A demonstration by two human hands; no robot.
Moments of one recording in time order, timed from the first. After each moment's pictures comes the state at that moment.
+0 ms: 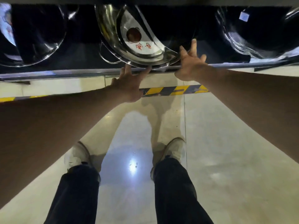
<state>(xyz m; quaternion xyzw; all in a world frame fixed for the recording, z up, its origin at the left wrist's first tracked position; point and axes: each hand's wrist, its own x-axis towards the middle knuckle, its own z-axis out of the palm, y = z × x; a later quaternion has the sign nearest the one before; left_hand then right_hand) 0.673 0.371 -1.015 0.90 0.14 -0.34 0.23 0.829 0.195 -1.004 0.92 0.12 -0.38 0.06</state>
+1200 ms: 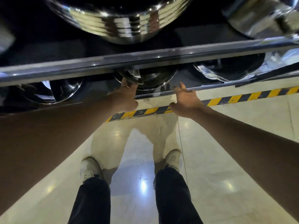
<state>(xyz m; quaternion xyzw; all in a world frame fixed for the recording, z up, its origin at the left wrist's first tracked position) 0.717 0.380 -0.892 0.89 0.14 -0.38 0.19 0.793 0.150 -0.885 0.91 0.16 -0.39 -0.05</state>
